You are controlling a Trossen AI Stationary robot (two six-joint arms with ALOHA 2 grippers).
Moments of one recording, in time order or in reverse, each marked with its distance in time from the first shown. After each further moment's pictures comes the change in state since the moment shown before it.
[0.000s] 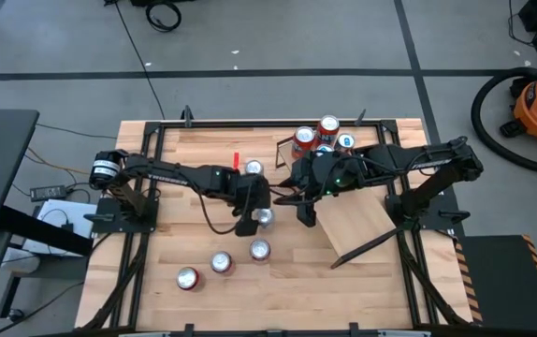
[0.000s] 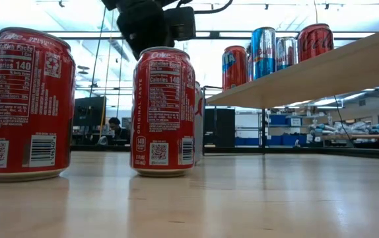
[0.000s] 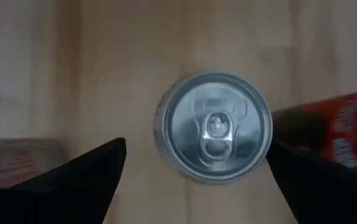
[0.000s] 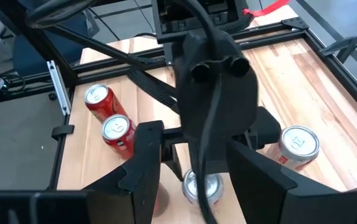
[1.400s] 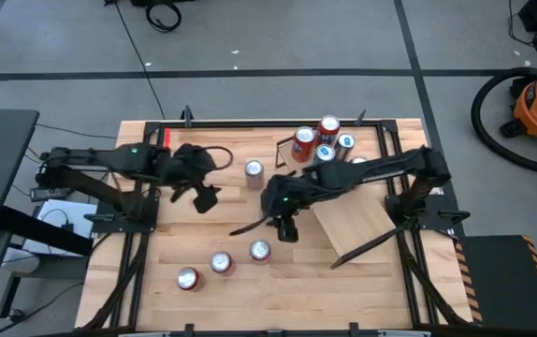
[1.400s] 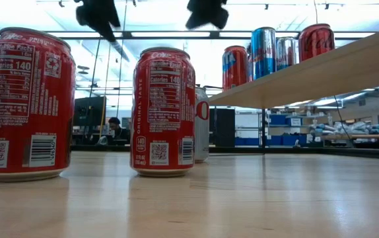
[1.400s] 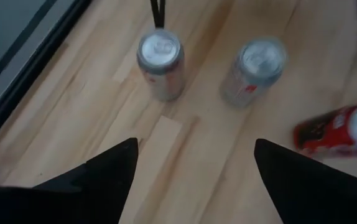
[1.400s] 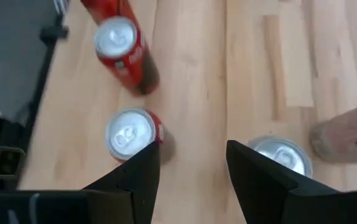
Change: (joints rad) left arm -0.039 -0.508 0.000 -0.439 -0.338 -0.450; right arm -0.055 0.270 0.024 -0.049 -0.240 -0.190
